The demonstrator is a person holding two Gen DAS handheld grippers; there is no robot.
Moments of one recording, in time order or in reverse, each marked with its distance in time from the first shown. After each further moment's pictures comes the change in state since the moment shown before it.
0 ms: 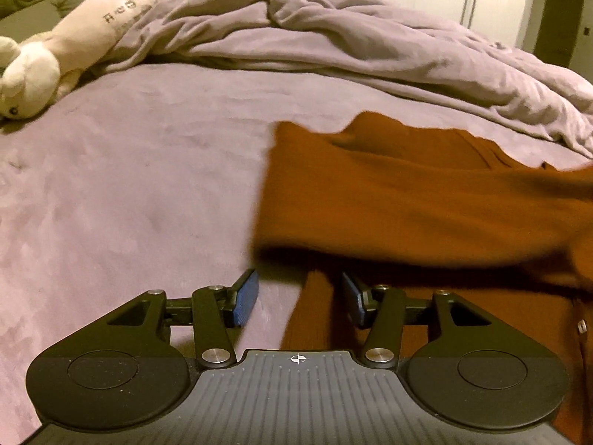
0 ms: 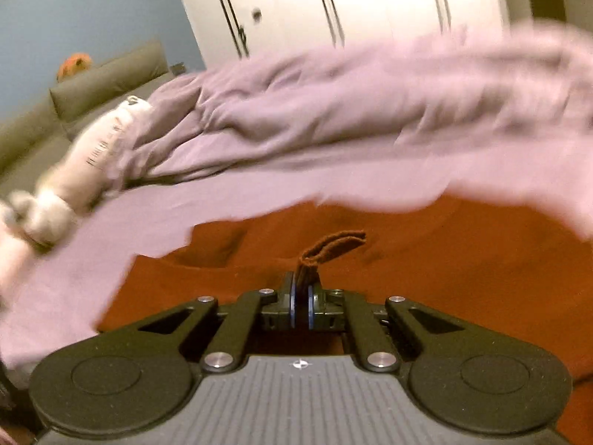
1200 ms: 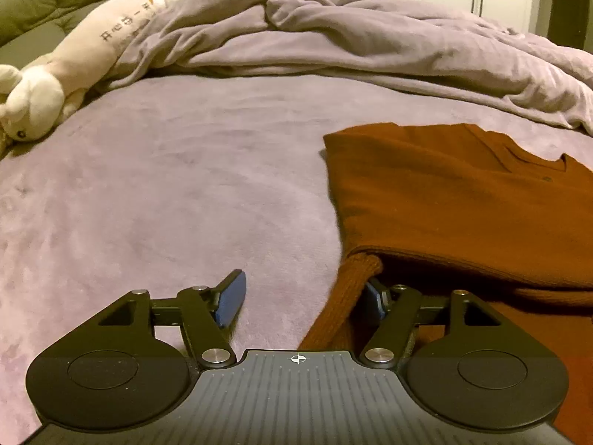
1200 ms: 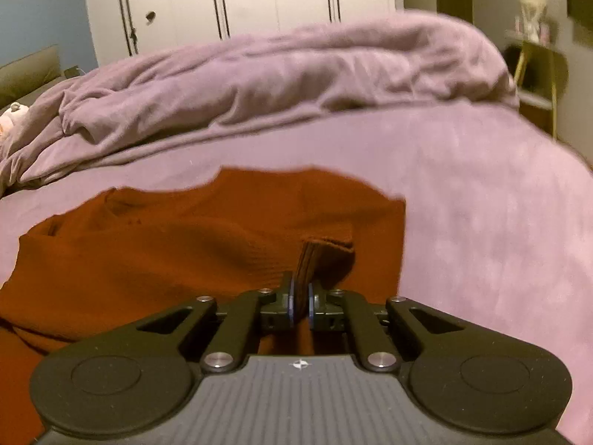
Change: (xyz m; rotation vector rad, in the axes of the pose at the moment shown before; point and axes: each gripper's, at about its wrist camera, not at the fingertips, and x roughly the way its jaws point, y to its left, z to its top) left arm 0.016 -0.033 0.008 0.055 -0.003 0.084; right arm 0.017 -0.144 -0.046 0.235 0.089 -0.190
